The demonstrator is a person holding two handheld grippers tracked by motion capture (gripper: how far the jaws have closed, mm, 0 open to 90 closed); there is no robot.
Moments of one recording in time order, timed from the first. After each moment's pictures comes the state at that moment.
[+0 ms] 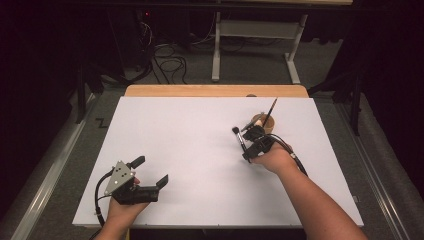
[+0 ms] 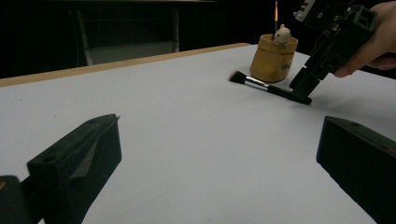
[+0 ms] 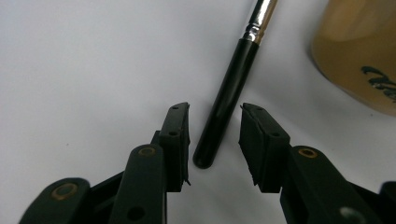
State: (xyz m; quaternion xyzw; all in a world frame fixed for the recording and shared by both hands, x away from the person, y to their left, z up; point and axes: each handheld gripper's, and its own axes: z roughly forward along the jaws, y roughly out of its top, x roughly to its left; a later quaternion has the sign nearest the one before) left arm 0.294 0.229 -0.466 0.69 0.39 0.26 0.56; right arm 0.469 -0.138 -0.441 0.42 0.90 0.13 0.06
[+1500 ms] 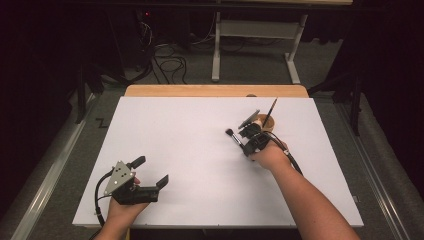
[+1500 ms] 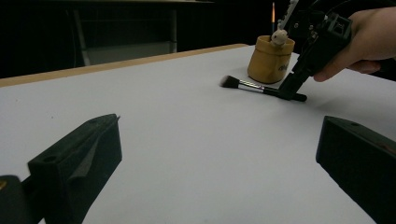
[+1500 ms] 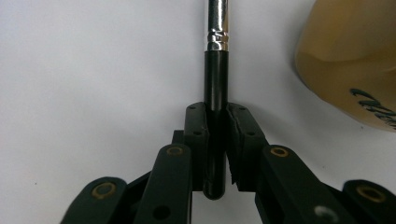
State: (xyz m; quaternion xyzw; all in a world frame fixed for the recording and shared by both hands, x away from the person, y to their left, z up) left arm 0.294 0.228 -0.466 0.69 0.38 0.25 0.56; right arm 0.485 -0.130 -0.451 0.44 0.89 0.10 0.08
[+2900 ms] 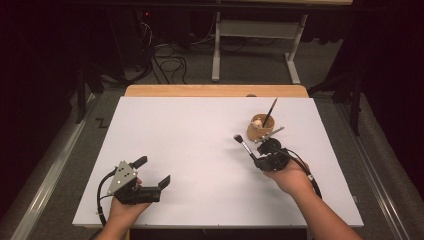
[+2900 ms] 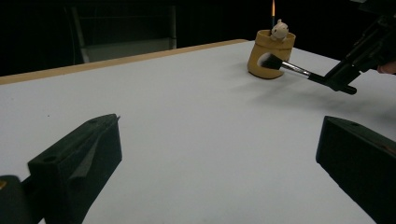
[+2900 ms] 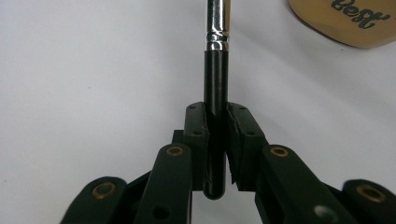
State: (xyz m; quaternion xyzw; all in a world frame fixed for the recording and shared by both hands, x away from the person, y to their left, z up) left arm 0.296 0.224 -0.468 0.69 0.38 0.25 0.56; right arm 0.412 -0.172 -0.429 0.43 0.88 0.18 0.10
